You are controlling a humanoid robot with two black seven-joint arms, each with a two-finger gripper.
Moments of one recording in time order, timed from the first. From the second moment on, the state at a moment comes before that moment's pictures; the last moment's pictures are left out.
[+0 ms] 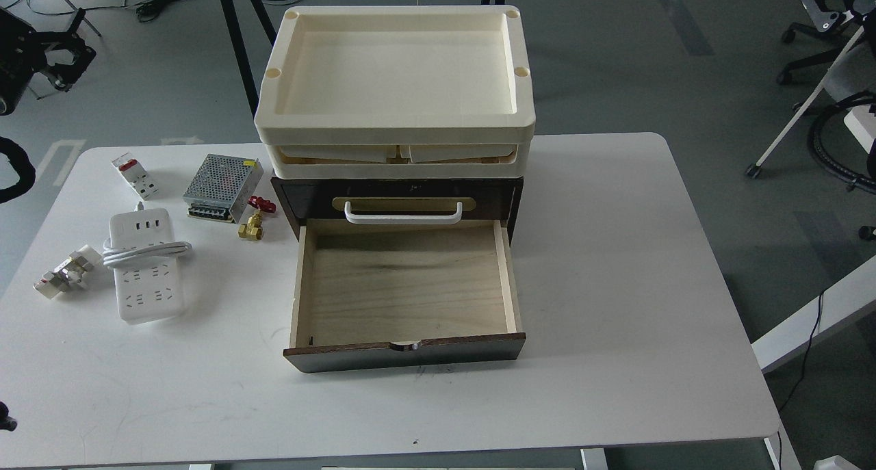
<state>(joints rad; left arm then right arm) -0.82 0.64 -0.95 -0.57 -0.16 -0.49 -0.05 1.03 -0.71 0.42 0.68 0.38 0.49 0.43</state>
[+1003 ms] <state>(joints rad) -0.86 0.51 -1.00 -0.40 -0.28 -0.49 -0.05 1.00 -0.69 0.46 0.68 0.37 0.49 0.43</state>
